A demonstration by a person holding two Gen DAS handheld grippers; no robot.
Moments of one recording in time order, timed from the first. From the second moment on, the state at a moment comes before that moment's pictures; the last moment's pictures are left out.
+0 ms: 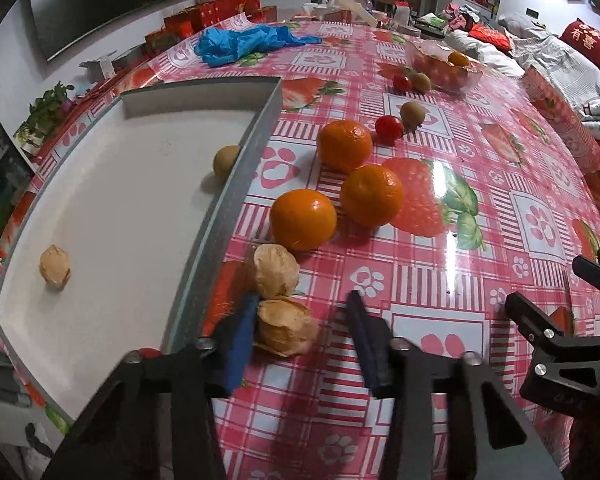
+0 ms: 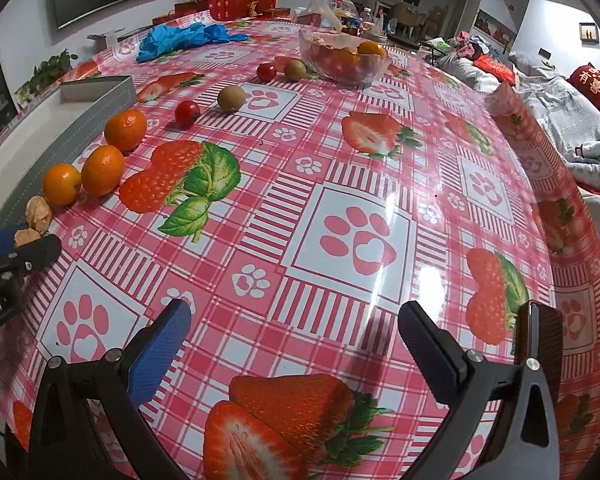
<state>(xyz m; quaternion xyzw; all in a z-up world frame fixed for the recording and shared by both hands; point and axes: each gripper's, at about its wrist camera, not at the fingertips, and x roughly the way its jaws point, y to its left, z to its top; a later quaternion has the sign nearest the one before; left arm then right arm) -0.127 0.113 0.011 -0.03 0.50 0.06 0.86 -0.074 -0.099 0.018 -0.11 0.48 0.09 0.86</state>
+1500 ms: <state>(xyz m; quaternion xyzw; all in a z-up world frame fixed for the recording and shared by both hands) -0.177 0.124 0.011 -0.07 0.48 0.03 0.87 -0.022 0.035 0.026 -0.13 0.48 0.26 0.83</state>
